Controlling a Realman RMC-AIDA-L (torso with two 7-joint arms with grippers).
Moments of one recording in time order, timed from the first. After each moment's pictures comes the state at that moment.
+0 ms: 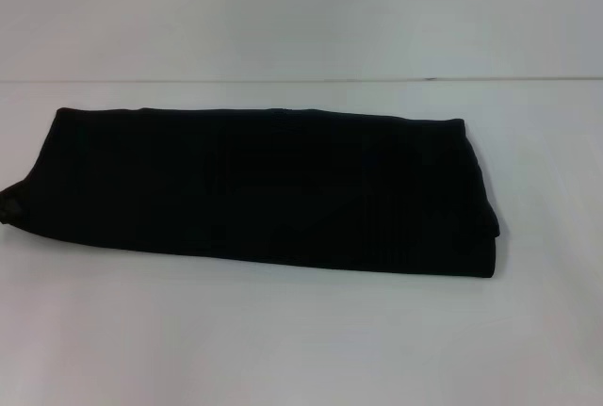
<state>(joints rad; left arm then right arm) -0.52 -1.89 0.42 0.58 2.36 1.15 -2.62 0.41 2.02 -0.37 -0.52 -1.64 -1.52 1.65</state>
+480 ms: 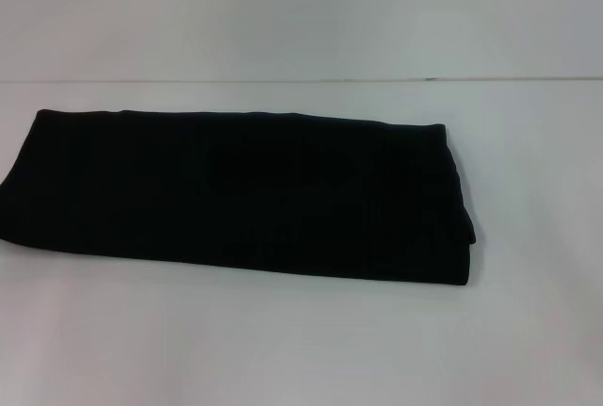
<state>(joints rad) -0.50 -1.89 0.40 0.62 2.41 1.13 -2.68 0.40 2.02 -0.37 -0.52 -1.64 -1.53 1.65</state>
